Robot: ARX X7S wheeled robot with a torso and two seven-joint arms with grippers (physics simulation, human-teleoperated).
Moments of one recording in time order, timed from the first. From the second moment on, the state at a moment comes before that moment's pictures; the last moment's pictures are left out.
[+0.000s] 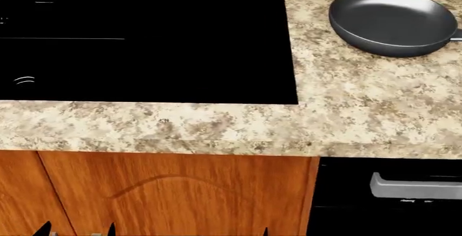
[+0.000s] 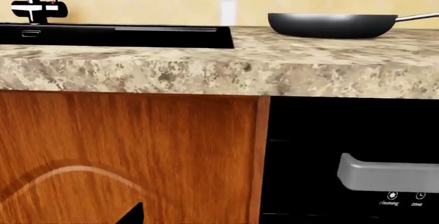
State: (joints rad) left arm 0.00 -0.06 0.06 0.00 -0.07 -0.01 -0.06; right arm 0.01 0.06 -0.08 0.01 0.05 0.00 0.05
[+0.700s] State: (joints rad) left arm -0.01 -0.10 0.11 -0.01 -0.12 -0.02 -0.11; right arm 0.01 0.10 -0.13 0.02 0.08 -0.01 0.11
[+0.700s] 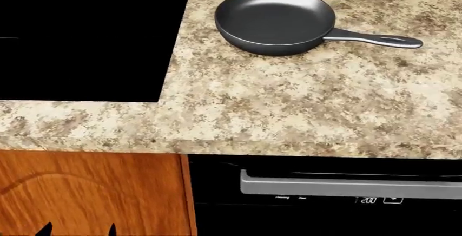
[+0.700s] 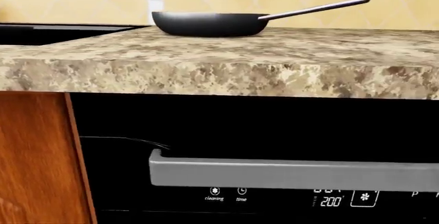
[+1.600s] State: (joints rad) left arm -0.03 -0.13 0.15 -0.02 -0.15 -0.05 -0.17; right arm 0.02 0.13 -0.17 0.03 0.11 -0.01 0.16
